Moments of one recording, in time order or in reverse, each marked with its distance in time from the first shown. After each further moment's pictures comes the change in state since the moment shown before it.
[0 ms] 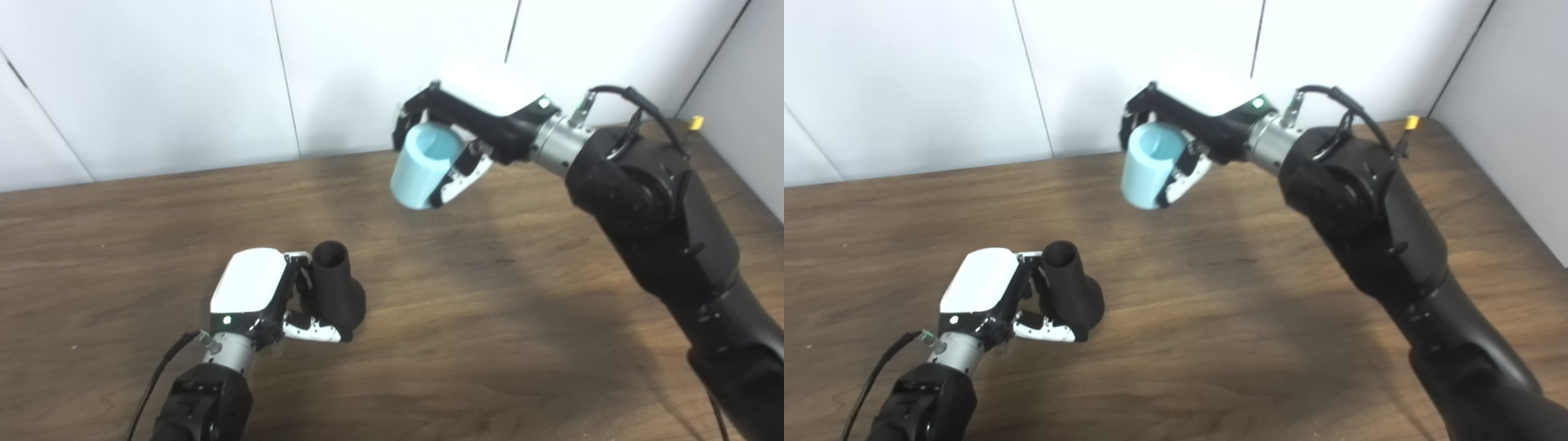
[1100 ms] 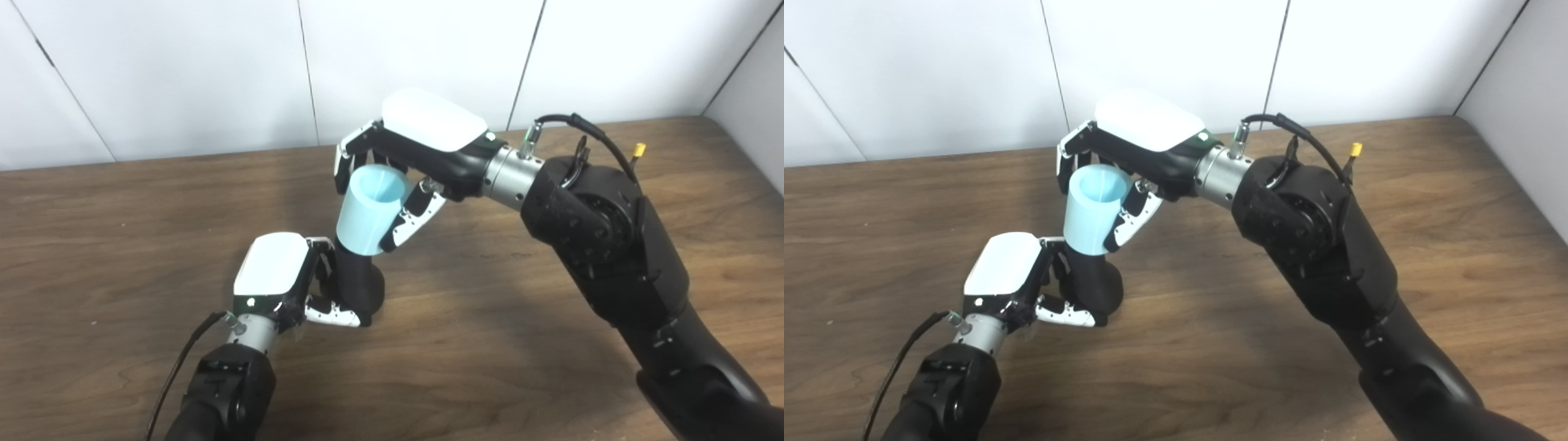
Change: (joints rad) left arm -0.003 -0.030 -0.018 0.001 0.035 0.028 -0.004; right arm 0.010 0.137 0.044 0.026 0.016 -0.011 0.058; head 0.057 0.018
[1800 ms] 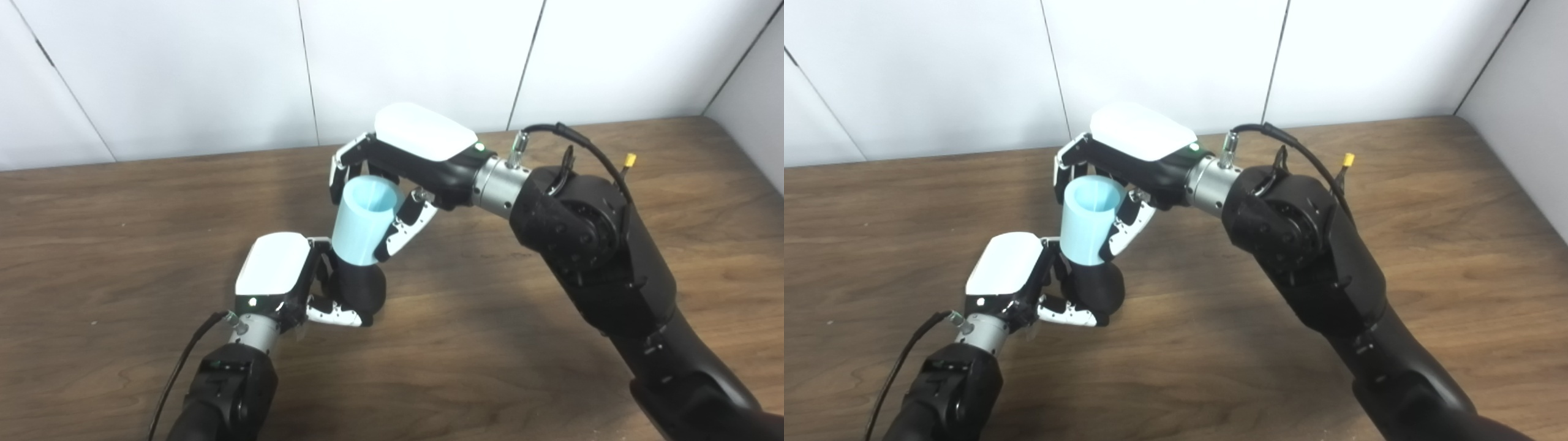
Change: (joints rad) left arm -0.001 -0.002 -0.003 0.000 0.004 0.005 -0.003; right arm 0.021 0.023 0.022 0.009 -0.024 0.032 0.010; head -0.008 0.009
